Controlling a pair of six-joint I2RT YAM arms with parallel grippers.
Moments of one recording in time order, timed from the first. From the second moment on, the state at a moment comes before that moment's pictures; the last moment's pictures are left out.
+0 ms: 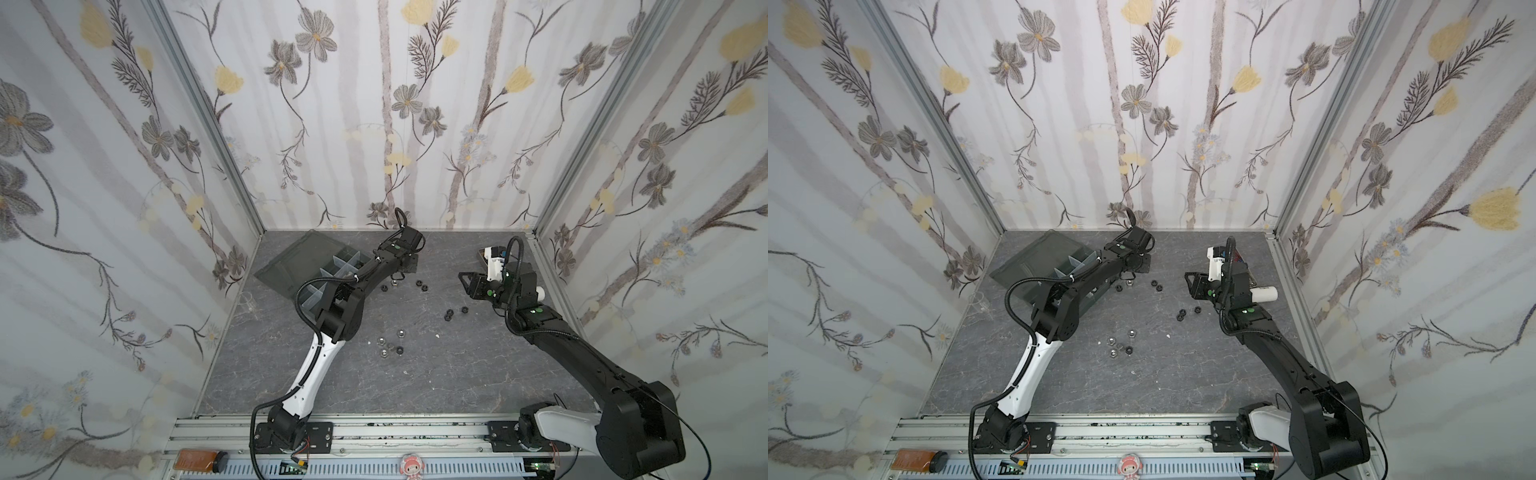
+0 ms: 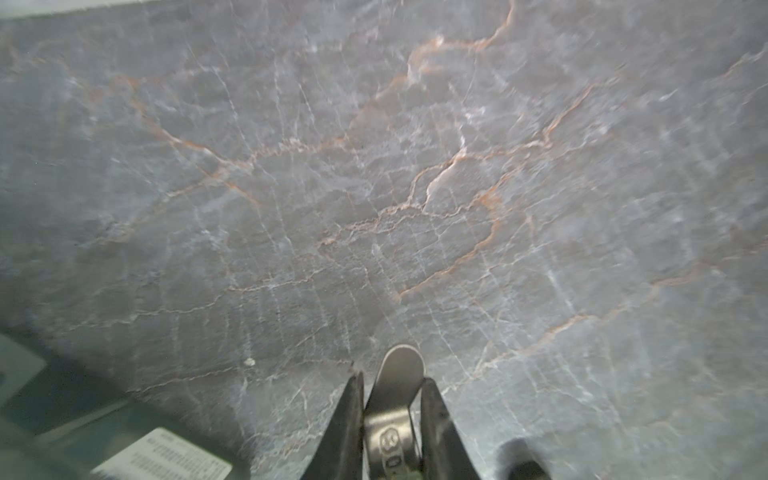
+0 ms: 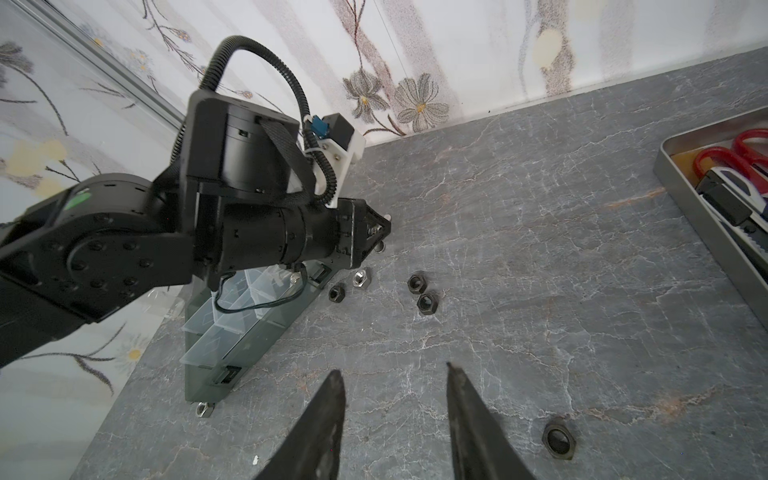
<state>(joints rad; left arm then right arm) -0.60 2.51 2.26 -0.70 -0.17 -0.35 0.27 1.21 0.78 0.03 -0.28 0.43</state>
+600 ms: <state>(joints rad) -0.59 2.08 1.78 -0.59 -0.16 -0.40 0.28 1.13 0.70 0.02 -0.31 0.47</state>
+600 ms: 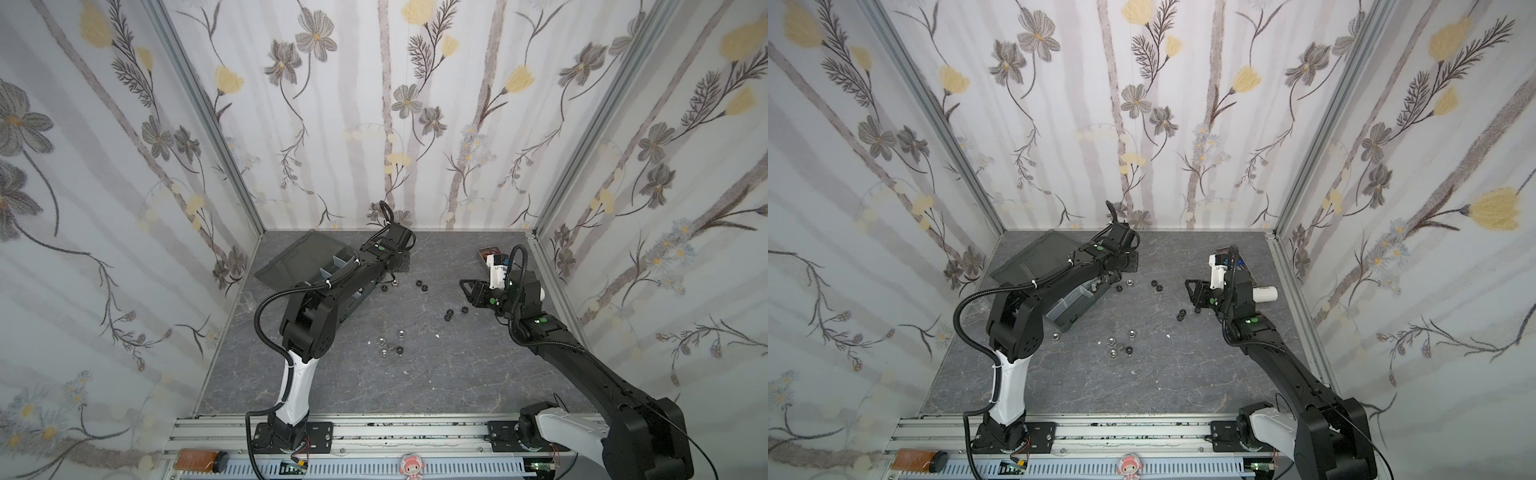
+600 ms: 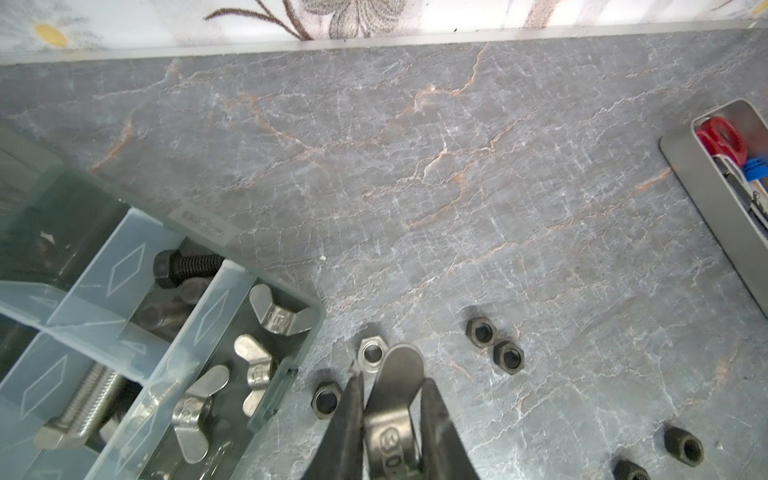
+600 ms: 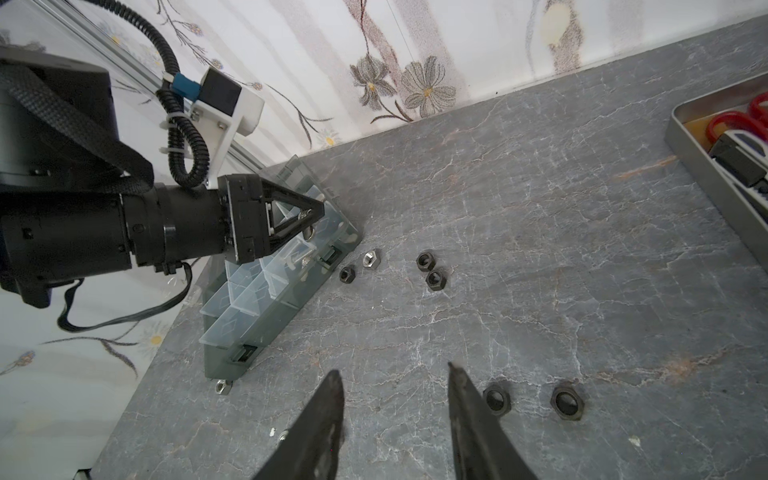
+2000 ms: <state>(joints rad) -0.43 2.01 1.52 -0.47 -0.12 -0.51 0.41 1.28 0.71 0.05 -0.31 0.49</state>
